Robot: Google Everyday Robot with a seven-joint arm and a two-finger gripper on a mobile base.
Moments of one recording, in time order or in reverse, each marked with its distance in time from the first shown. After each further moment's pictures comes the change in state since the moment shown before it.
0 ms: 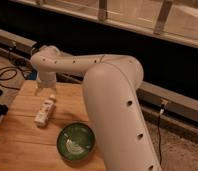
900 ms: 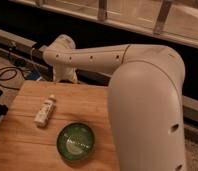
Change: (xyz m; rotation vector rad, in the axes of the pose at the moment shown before) arm -0.006 -0.098 -0.105 0.237 -0.188 0.141
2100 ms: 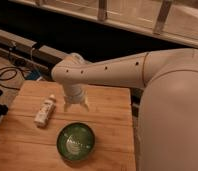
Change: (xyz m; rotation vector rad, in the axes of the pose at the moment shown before) arm 0.146 -0.057 -0.016 0.102 0.262 0.060
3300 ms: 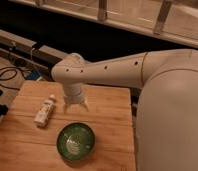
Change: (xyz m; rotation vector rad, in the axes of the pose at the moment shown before) arm 0.011 0.003 0.006 -0.006 0.070 -0.033
